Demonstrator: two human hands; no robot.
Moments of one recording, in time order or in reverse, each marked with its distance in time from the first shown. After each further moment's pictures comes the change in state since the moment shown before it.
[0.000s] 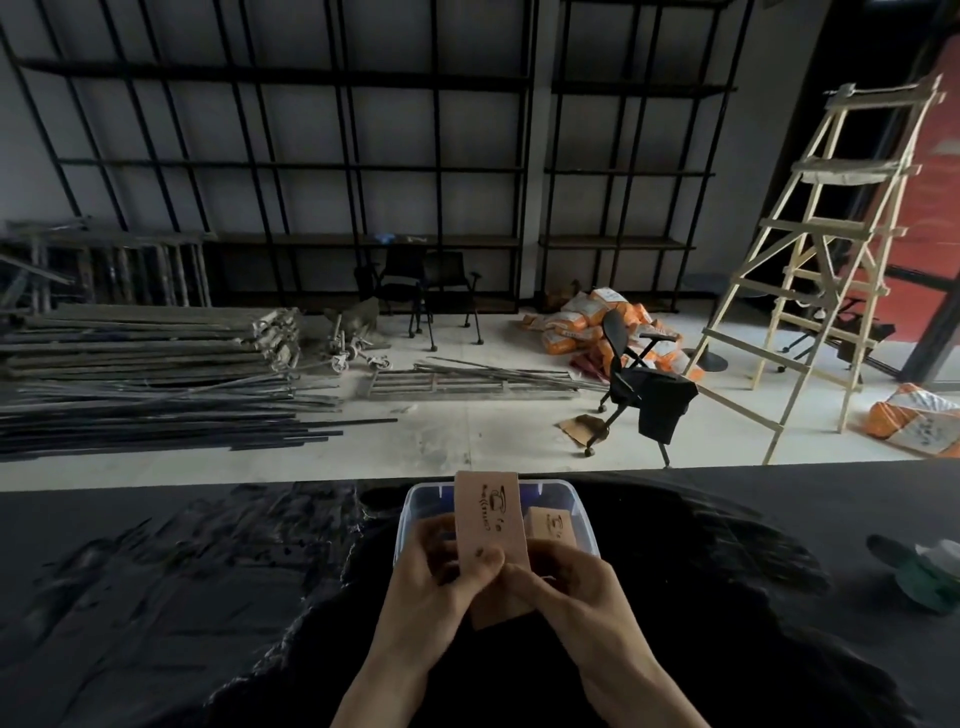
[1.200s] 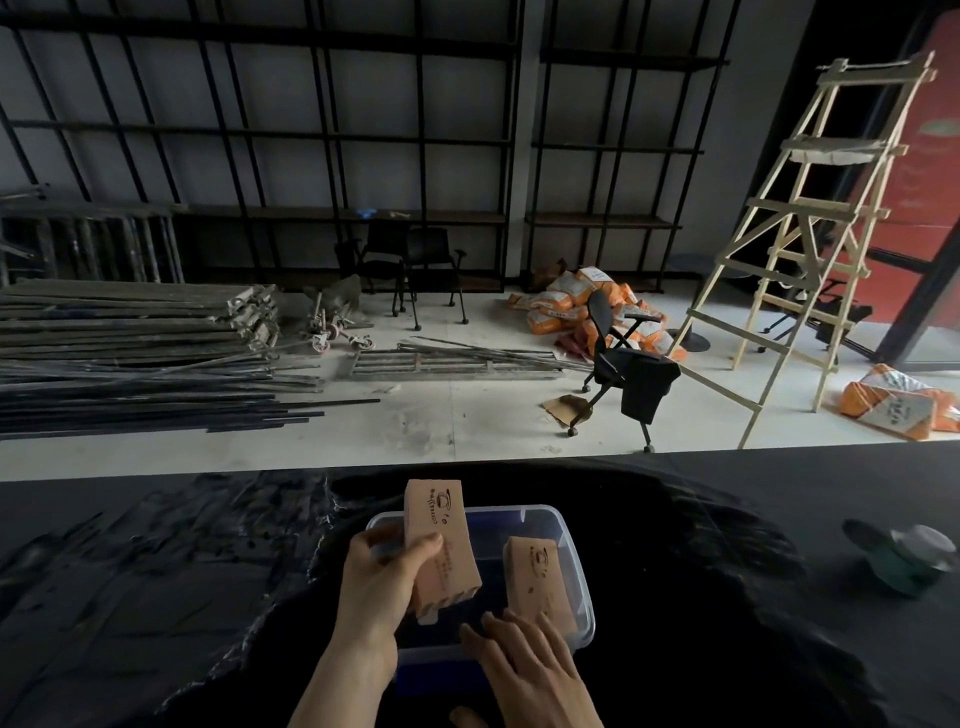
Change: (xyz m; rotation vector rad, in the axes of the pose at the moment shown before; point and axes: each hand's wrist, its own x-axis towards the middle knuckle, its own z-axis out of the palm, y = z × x) left_hand 0.044 -0.037 0.001 -0.063 0.238 -0.212; right_hand -0.006 0.087 -0.011 -1.418 -0.039 -0.545
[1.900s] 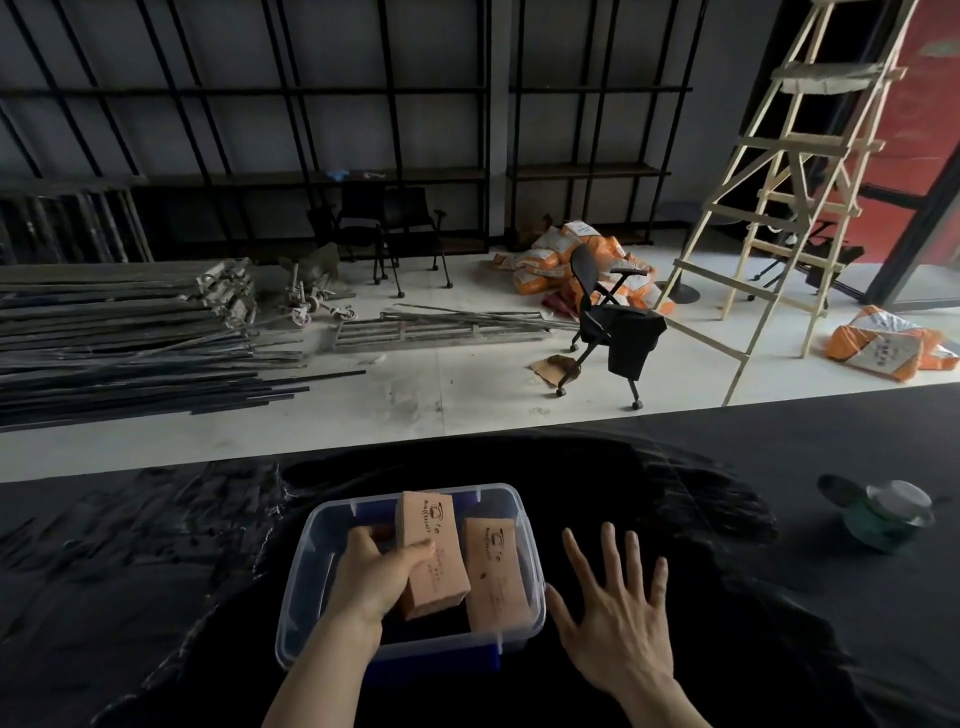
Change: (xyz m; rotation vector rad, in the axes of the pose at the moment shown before) left_hand 0.033 -0.028 0.043 0.370 -0.050 -0.172; right_hand -0.016 0.154 0.059 -0.085 -0.124 0.594
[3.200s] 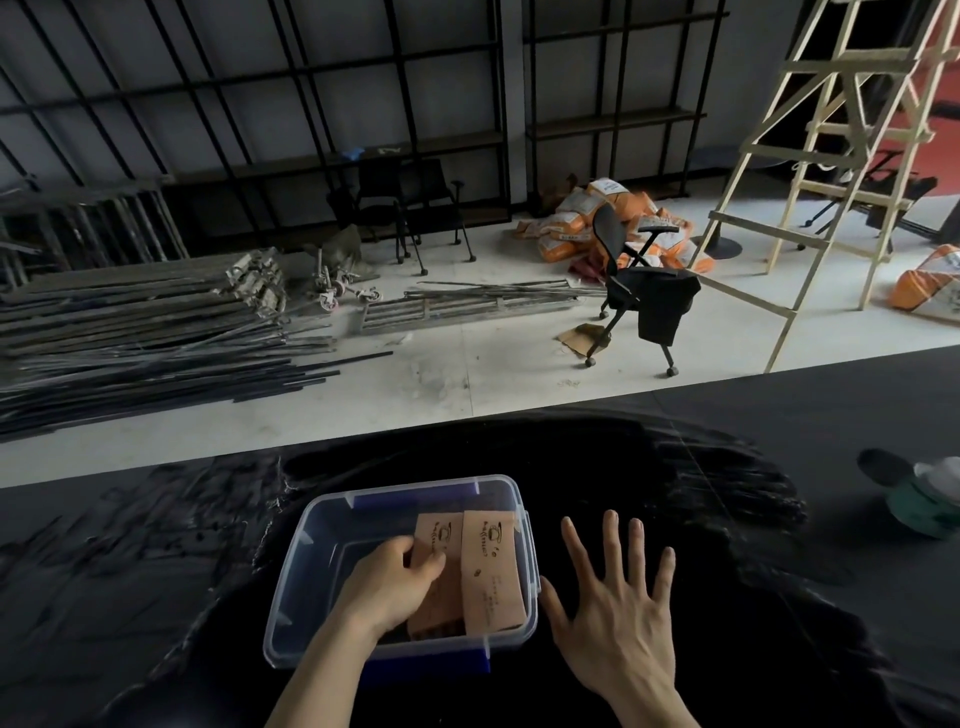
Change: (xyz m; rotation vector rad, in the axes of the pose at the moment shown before) left_hand 0.005 0.000 0.027 0.634 -0.092 0.033; right_hand 0.003 0.003 0.002 0.022 0.036 -0.022
